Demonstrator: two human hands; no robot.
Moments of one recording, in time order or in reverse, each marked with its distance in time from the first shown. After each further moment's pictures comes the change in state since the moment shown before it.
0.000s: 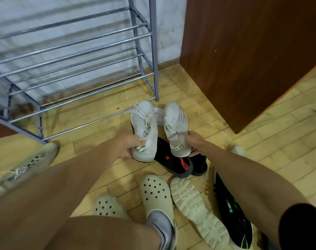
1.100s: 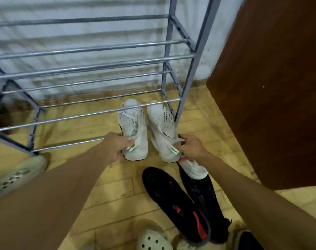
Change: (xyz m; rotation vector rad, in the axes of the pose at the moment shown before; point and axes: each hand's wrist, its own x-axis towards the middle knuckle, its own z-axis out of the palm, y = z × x) left_hand 0.154 0.039 -0.094 -0.350 0.261 -0.005; right_hand 0.092 -0.130 0.028 -0.082 -0.055 -0.361
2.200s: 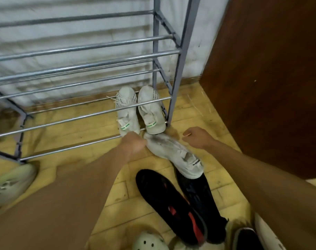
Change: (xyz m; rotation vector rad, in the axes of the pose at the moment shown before) left_hand 0.008 0.007 0.063 0.451 -0.051 0.220; right_hand 0.018 -0.001 -0.051 -0.479 0.019 0.044
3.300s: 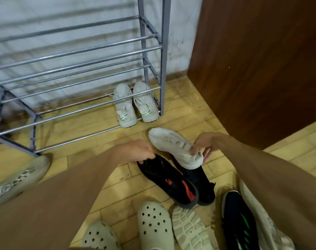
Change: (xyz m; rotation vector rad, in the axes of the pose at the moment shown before) left_hand -0.114 -0.010 0.001 0.499 -0.428 0.139; right_hand -0.072 0.061 -0.003 0.132 -0.421 0.302
